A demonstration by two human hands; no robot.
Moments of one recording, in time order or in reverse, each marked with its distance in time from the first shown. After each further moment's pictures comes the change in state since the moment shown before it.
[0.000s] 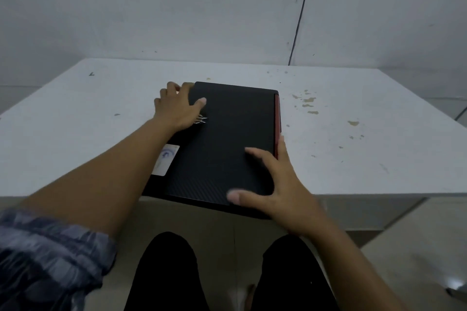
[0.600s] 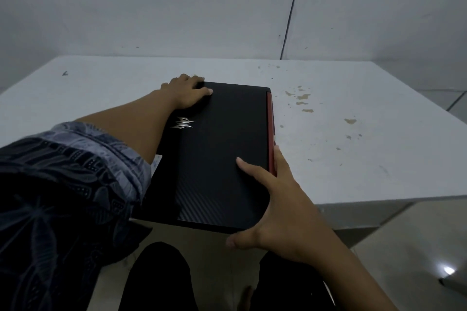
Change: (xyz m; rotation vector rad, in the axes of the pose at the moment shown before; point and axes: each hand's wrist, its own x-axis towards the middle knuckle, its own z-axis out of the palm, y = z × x) left_hand 0.094 0.017 0.027 0.090 -0.312 0.101; right_hand -0.007 0.002 -0.005 -0.145 -0.026 -0.014
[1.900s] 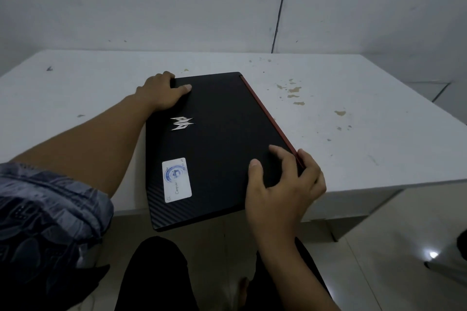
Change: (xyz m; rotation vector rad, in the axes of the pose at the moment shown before) left_hand -0.026 -0.018 -0.001 -0.143 0.126 -0.094; right_hand 0.015 -0.016 0.050 0.074 0.938 0.335
